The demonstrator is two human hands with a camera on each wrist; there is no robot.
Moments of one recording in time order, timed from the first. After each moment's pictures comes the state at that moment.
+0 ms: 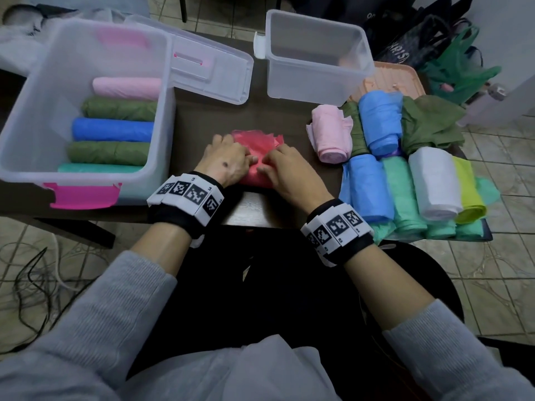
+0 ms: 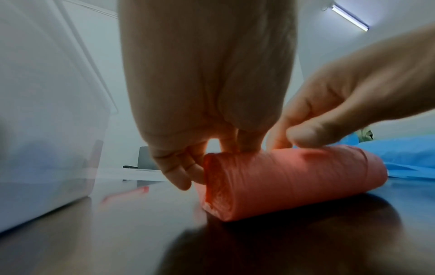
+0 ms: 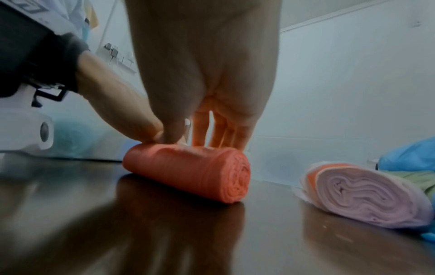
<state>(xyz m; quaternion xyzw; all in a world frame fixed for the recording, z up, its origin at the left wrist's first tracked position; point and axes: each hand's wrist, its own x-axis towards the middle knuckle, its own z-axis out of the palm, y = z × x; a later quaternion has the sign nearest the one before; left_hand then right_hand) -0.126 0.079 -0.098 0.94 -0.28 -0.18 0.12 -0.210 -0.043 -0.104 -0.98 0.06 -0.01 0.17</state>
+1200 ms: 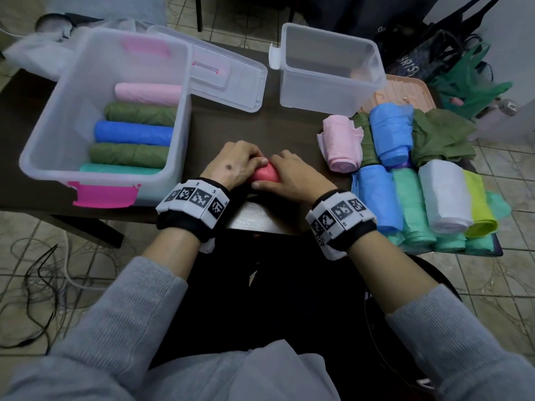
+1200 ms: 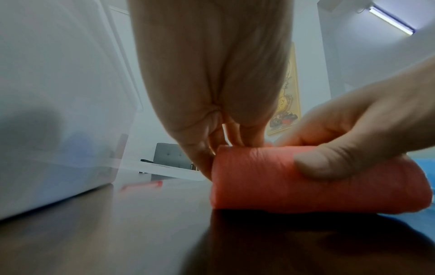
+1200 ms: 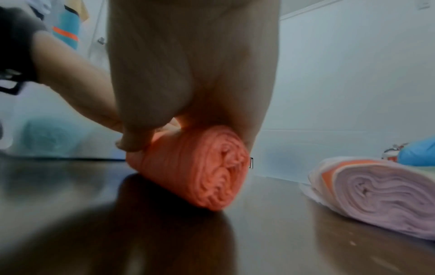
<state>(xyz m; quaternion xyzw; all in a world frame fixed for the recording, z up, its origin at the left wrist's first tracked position) -0.124 0.093 -0.094 0.89 -0.25 -0.19 0.34 -0.191 -0.042 -0.096 -0.98 0.03 0.13 0.16</state>
